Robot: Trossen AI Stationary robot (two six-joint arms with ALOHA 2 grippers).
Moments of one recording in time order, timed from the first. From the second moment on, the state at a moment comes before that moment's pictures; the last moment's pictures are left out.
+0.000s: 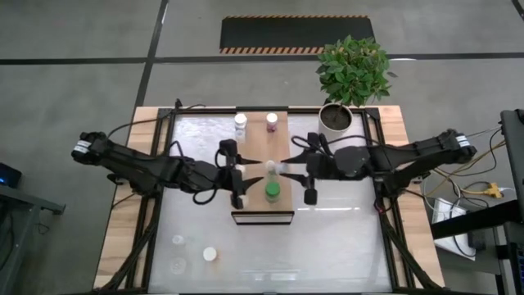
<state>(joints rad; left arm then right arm) -0.28 1.32 1.20 -0.14 -0.57 0.38 0.23 1.29 1.21 -0.18 0.32 -0.09</state>
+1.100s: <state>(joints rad) -0.28 0.95 0.64 0.45 -0.58 0.54 -0.21 1.96 2.07 -1.16 0.10 0.07</state>
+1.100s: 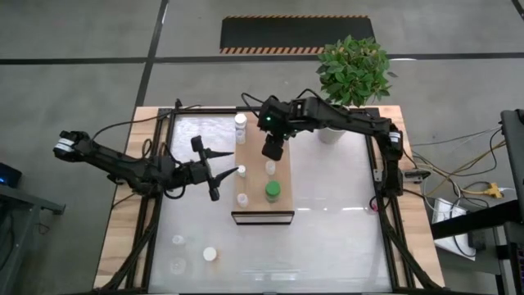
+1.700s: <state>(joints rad) -0.28 0.96 0.64 0.46 -0.58 0.54 -0.22 1.96 1.98 -1.11 0.10 0.12</state>
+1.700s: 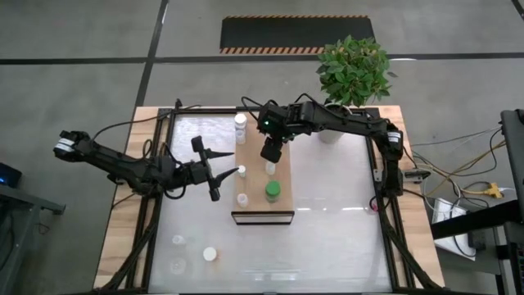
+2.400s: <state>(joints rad) -0.28 0.96 0.64 0.46 -0.58 0.54 -0.22 1.96 1.99 -1.12 0.11 0.11</state>
